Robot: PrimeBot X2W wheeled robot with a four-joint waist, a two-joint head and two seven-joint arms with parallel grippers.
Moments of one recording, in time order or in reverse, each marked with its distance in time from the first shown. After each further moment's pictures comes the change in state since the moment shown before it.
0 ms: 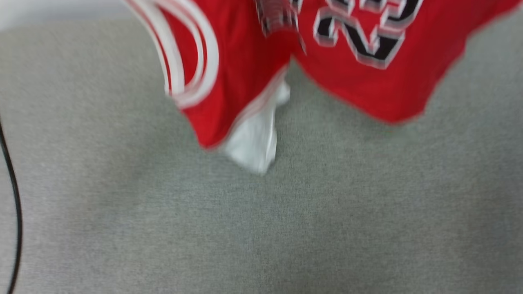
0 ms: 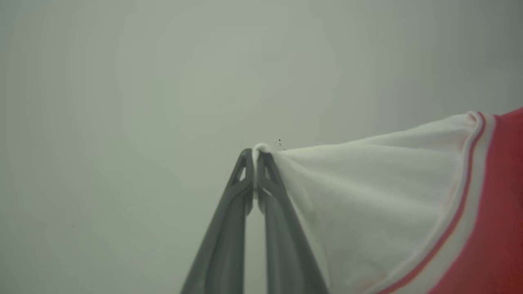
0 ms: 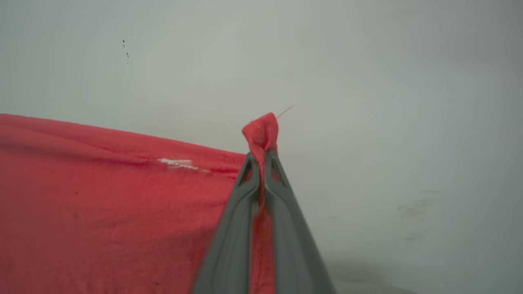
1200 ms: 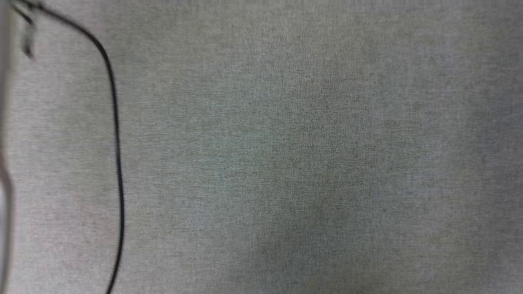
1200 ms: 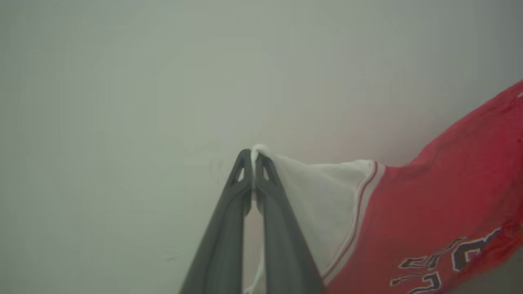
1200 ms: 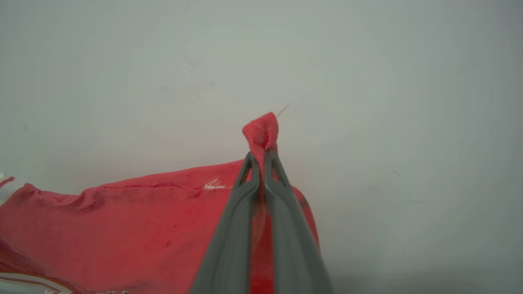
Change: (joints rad) left arm -0.350 -0.340 -0.102 0.719 0.188 -0.146 -0.403; right arm -0.494 0.125 0.094 0.823 -0.221 0.000 -0.733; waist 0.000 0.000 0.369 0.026
